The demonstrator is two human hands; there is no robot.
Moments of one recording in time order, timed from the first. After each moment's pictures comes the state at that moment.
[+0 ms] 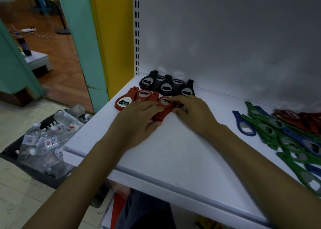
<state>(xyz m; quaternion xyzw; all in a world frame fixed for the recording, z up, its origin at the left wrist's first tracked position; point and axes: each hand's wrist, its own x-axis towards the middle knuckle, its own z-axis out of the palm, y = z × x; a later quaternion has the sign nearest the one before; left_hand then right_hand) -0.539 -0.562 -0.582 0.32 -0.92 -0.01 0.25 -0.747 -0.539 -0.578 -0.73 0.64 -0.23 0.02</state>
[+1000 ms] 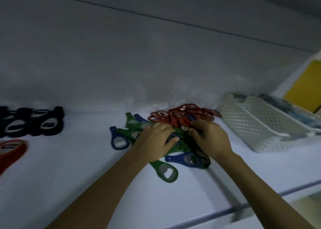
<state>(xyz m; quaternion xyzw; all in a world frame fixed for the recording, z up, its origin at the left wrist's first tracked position) -0.869 -0.450 -0.581 0.06 -0.97 -0.11 0.21 -0.984 -0.294 -0.542 -0.40 0.89 -0.19 -0.12</state>
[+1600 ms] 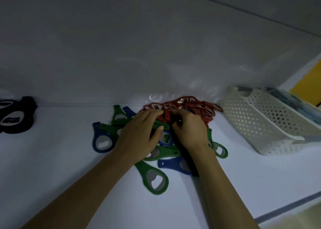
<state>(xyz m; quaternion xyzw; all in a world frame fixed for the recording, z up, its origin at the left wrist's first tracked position) -0.874 -0.463 -0.589 0.12 -0.92 -0.23 0.31 -0.993 -0.352 -0.562 -0.38 0.89 -0.23 -0.11</state>
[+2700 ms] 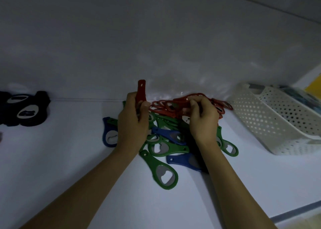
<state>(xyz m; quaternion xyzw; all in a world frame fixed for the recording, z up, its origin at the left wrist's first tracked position) -0.866 -0.469 -0.579 0.22 -0.71 -0.44 0.50 -0.991 -0.363 -0.563 -0.32 0.76 -0.55 -0.13</state>
